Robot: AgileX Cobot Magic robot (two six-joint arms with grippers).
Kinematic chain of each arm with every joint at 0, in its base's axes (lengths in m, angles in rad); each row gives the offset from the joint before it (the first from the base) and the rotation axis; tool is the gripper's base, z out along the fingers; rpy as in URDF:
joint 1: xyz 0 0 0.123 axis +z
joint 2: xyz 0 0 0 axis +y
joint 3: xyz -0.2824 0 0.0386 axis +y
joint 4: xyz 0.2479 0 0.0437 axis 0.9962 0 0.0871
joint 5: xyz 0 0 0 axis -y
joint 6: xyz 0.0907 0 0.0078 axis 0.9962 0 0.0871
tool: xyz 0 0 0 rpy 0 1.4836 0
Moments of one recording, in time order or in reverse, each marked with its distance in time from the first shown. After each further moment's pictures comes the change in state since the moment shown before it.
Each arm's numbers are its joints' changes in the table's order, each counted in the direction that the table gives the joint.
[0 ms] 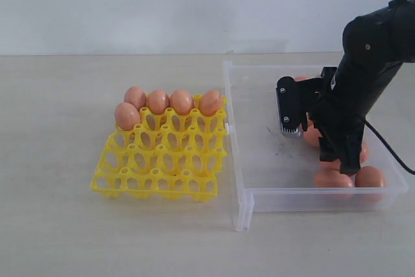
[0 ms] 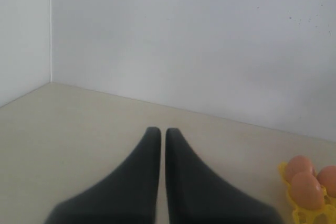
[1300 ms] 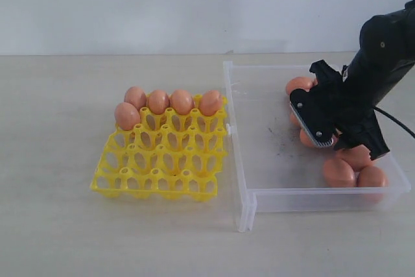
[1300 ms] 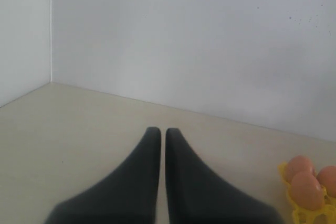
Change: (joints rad) left arm 0.000 0.000 0.000 0.000 0.000 0.000; right arm -0.080 0.021 -0.006 0.047 0.114 -0.541
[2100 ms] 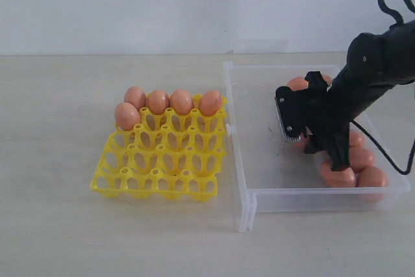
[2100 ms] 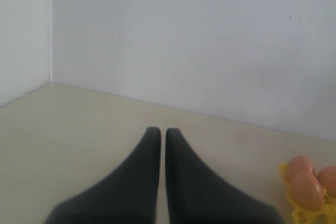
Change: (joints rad) left arm 0.000 0.000 0.000 0.000 0.000 0.000; right arm 0.000 0.101 0.000 0.248 0.130 0.081
